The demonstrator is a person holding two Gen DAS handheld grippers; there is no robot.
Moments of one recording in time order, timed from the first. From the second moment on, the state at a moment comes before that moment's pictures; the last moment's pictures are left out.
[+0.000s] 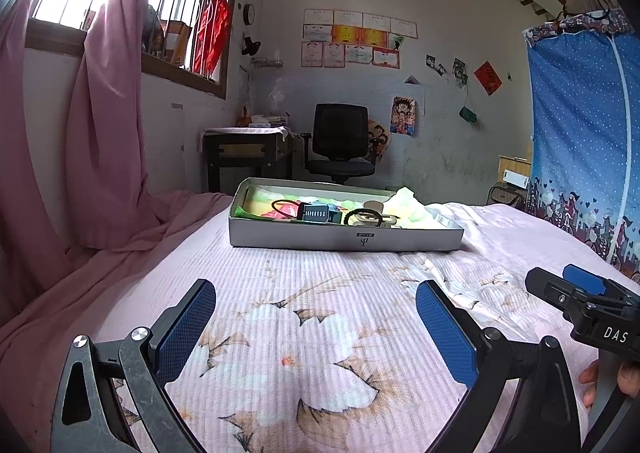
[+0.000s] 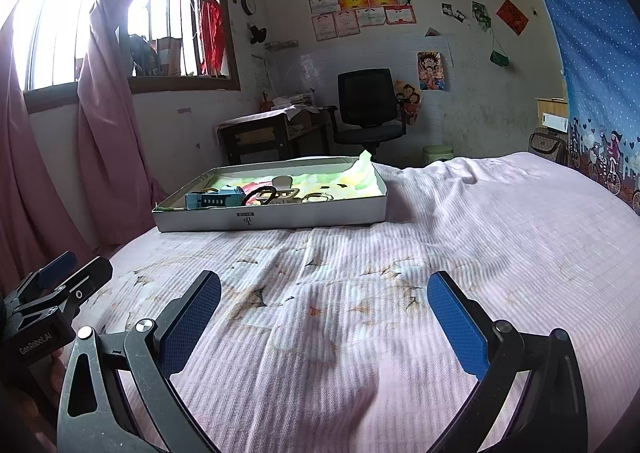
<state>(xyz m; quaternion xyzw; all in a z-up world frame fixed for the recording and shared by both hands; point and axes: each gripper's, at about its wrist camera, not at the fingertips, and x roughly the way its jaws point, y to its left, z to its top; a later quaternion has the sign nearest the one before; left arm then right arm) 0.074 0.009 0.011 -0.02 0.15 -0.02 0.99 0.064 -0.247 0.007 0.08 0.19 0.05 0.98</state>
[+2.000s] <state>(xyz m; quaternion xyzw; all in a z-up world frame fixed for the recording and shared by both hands) 0.072 0.006 0.013 -0.01 0.15 -0.02 0.99 0.064 -0.246 0.007 0.08 0.19 0.05 0.98</state>
